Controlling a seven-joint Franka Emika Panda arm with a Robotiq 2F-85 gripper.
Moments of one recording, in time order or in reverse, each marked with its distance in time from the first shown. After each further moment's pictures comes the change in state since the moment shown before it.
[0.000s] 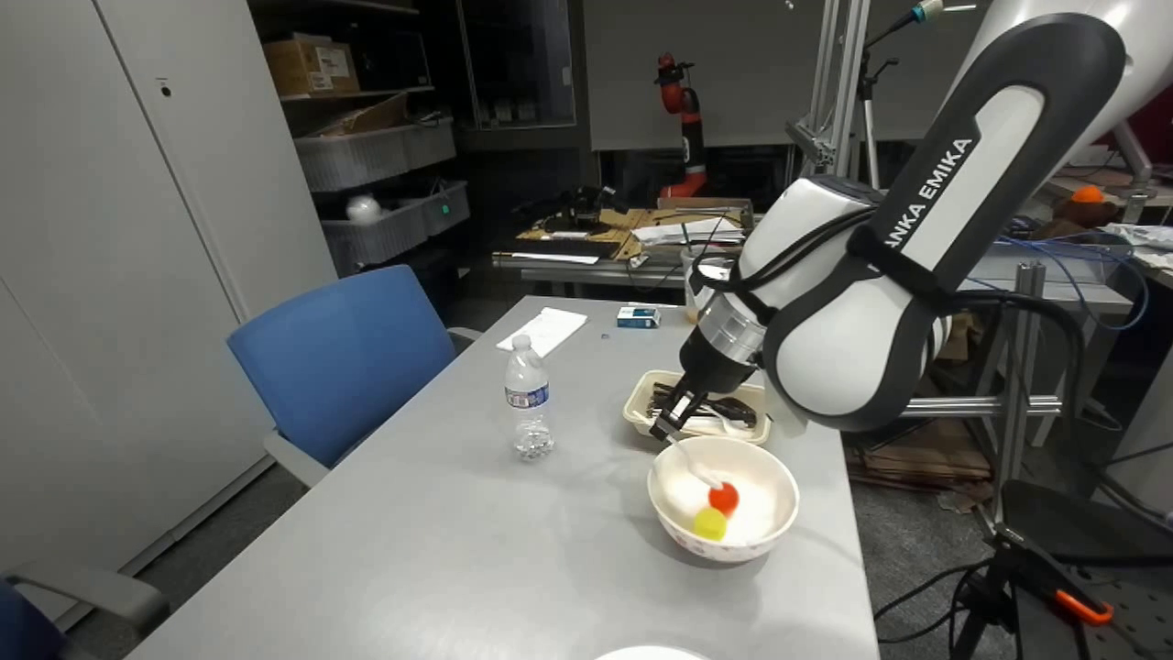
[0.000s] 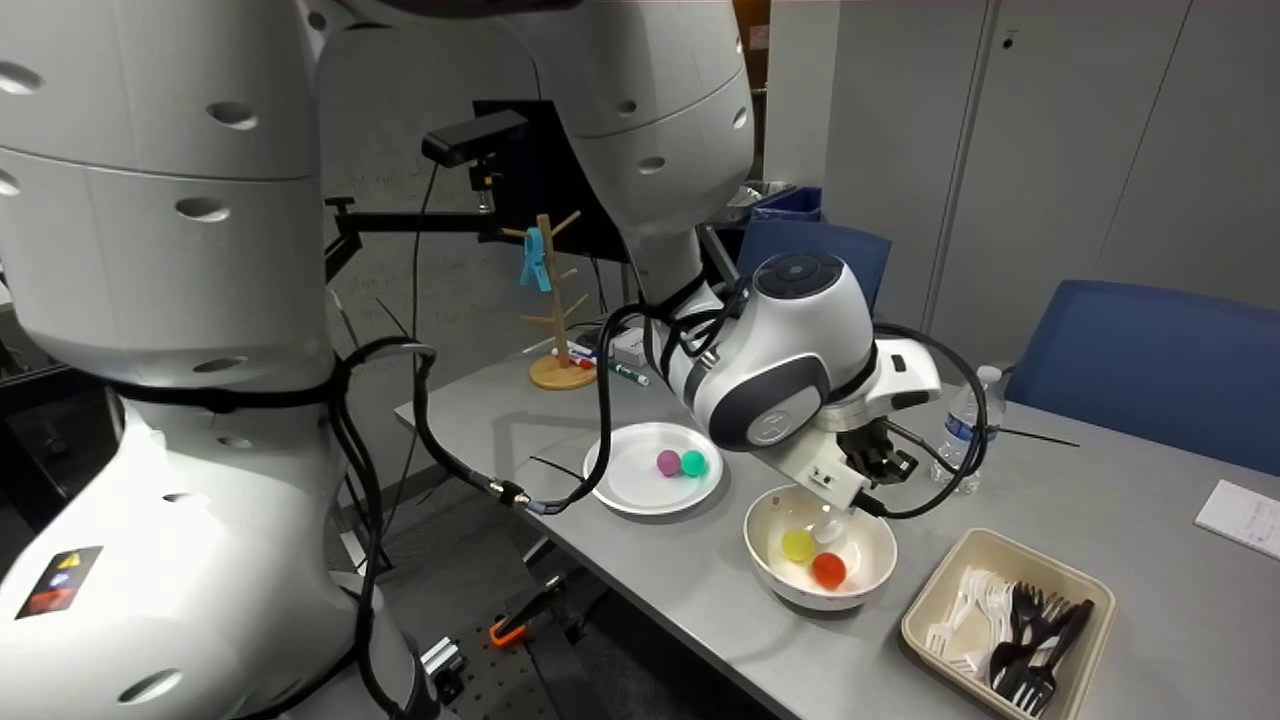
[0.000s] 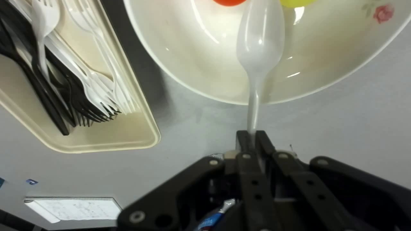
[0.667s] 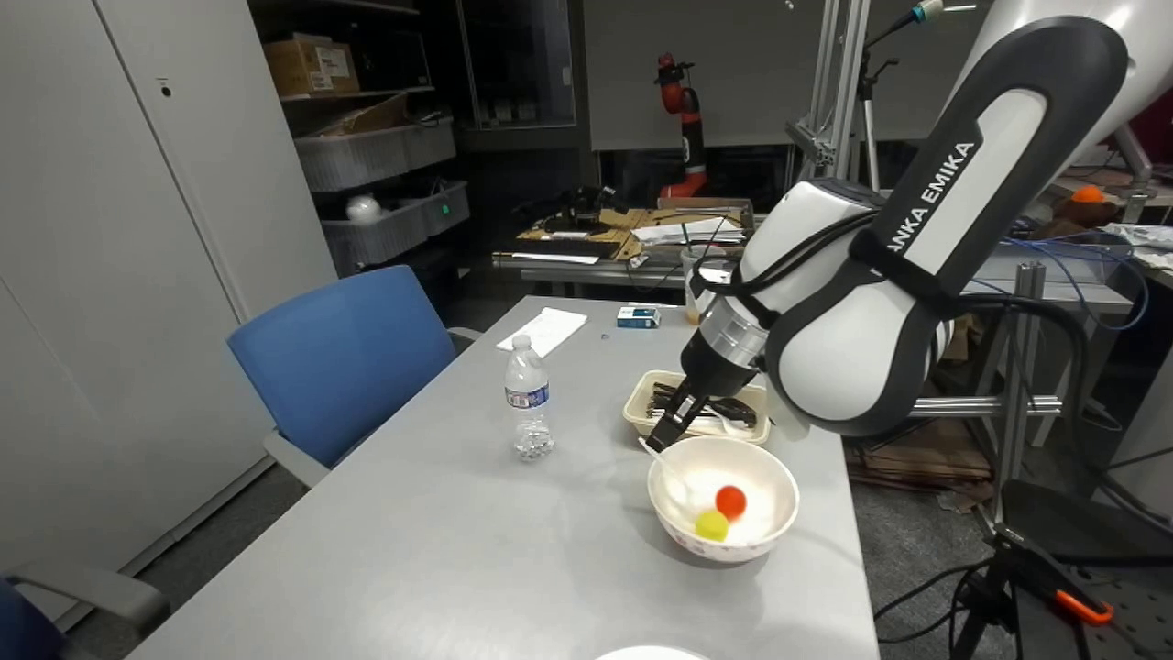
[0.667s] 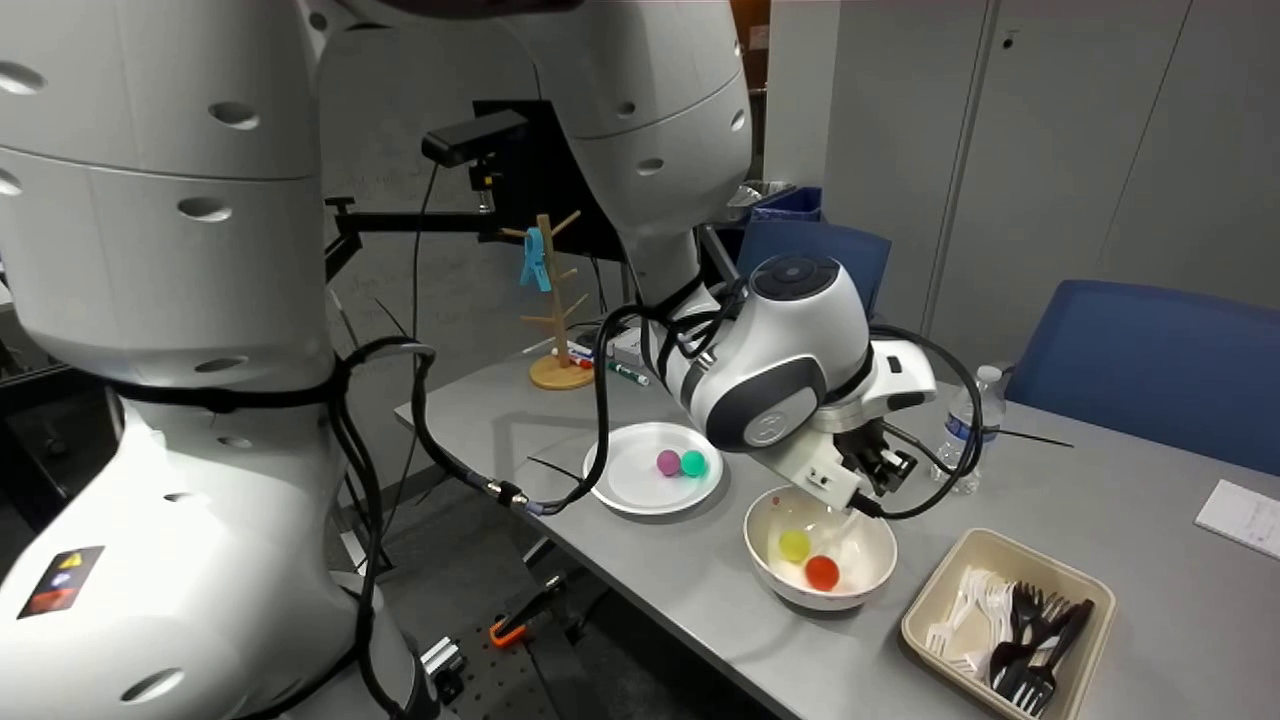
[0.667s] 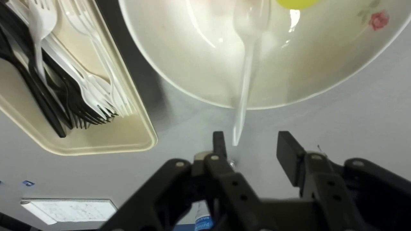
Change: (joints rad) arm 0.006 0.001 -0.001 -0.006 0.000 0.002 -0.003
